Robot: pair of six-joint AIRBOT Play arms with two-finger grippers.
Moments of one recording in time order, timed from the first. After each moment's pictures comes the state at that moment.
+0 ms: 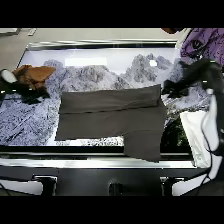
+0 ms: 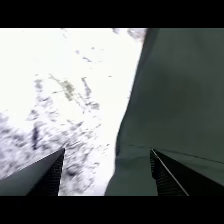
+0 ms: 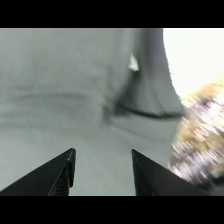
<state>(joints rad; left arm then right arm) 0.20 -1.62 1.54 1.38 -1.27 -1.66 -0.17 -1.76 1.78 1.91 -1.46 -1.57</state>
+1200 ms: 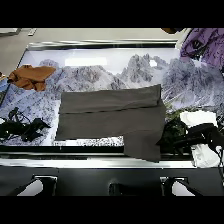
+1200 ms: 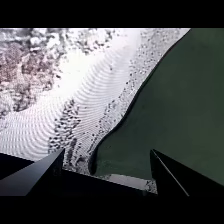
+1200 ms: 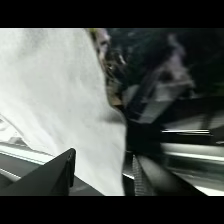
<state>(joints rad) 0.44 -1.16 0.75 1.11 -1.15 -1.58 -0.44 -1.25 0.58 2.17 -1.33 -1.74</state>
